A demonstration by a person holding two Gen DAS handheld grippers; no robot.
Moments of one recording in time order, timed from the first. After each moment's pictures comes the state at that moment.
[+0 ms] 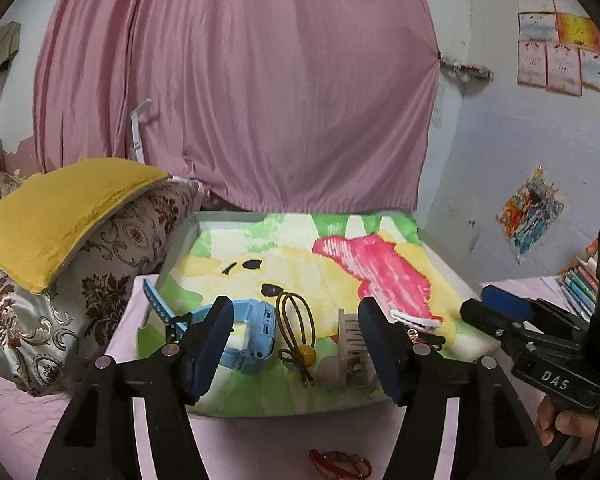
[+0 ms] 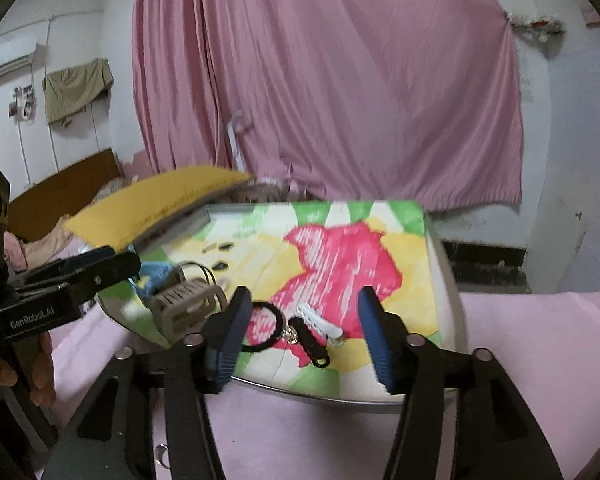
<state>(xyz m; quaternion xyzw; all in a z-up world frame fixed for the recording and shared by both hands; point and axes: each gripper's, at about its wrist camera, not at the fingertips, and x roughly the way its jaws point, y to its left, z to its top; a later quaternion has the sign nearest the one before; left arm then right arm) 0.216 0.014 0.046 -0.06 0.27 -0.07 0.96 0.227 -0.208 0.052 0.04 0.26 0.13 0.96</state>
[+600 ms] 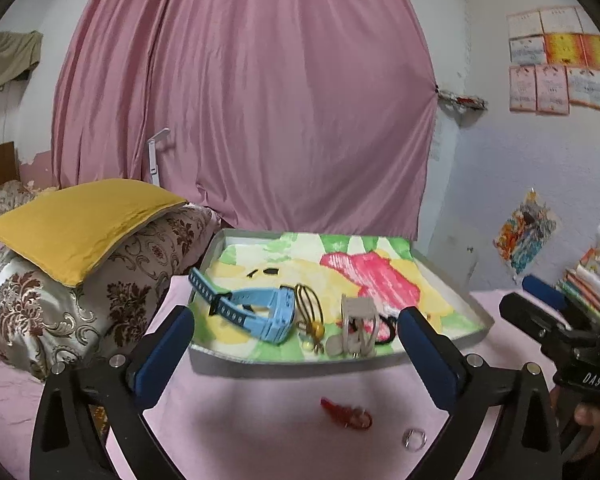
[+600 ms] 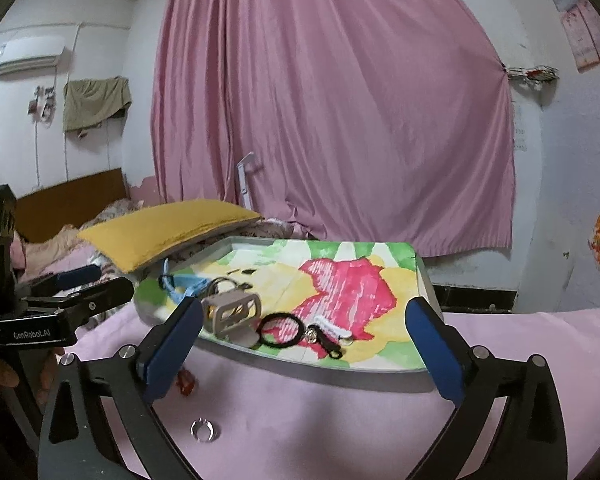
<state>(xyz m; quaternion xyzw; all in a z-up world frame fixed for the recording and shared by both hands) 0.153 0.032 0.047 -0.06 0.21 -0.05 0.97 0.163 -0.199 0.065 0.00 0.19 0.13 0.97</state>
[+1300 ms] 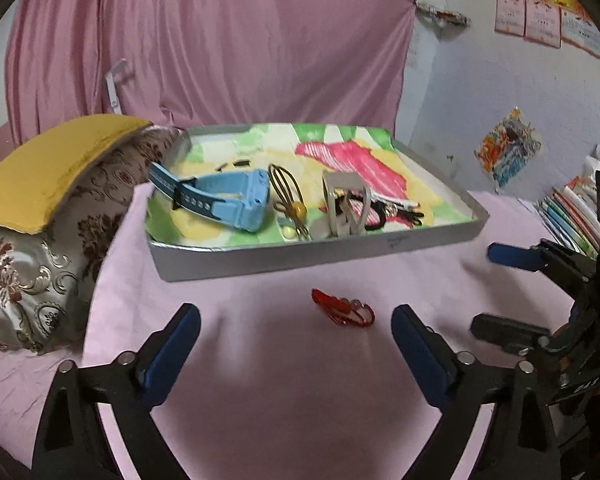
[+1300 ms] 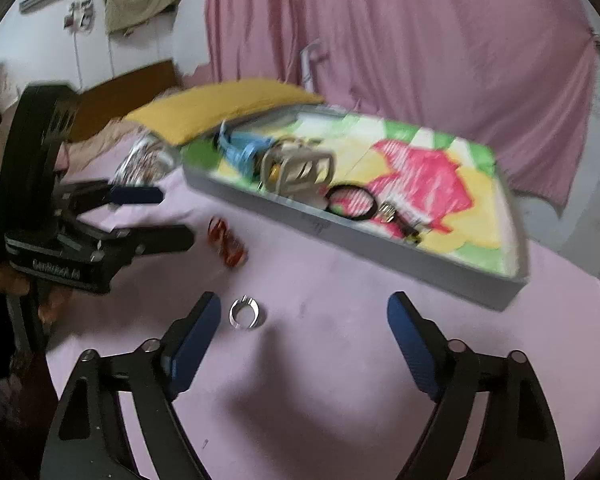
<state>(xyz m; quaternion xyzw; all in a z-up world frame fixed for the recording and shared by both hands) 0.164 0.023 0.002 -0.02 0.38 -0.12 0.92 0.172 -0.171 0.016 -0.08 0.39 0.25 0.89</state>
